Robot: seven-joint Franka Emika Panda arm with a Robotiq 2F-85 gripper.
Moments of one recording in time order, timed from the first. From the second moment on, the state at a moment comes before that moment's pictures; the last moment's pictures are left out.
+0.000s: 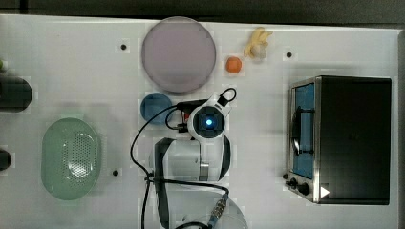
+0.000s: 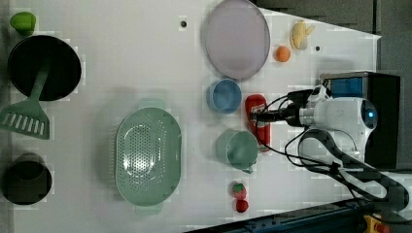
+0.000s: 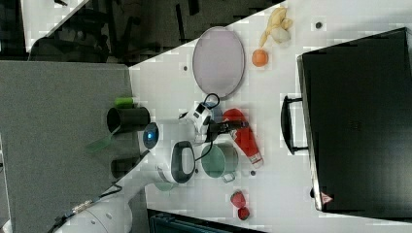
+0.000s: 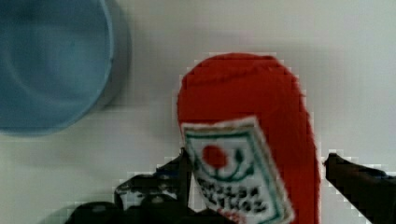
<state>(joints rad) -0.09 0.39 0.10 -2.38 0.01 1.16 -0.93</state>
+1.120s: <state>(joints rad) -0.10 -0.08 0.14 -2.27 0.01 0.54 -0.89</state>
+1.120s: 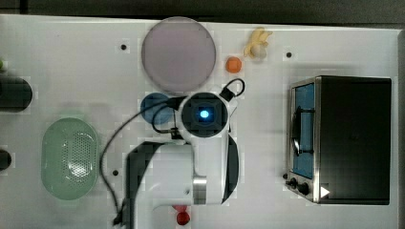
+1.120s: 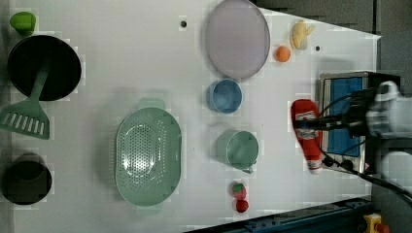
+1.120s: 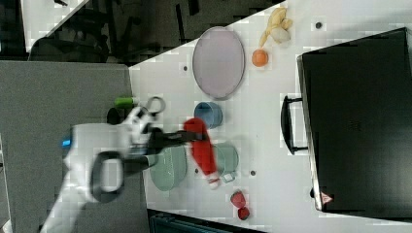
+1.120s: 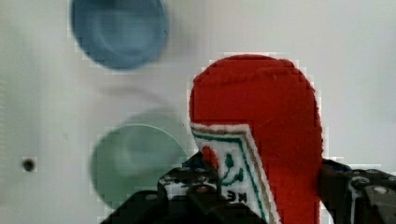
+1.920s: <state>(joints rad) -0.03 -0.04 0.50 -2.14 0.02 0.55 -0.42</state>
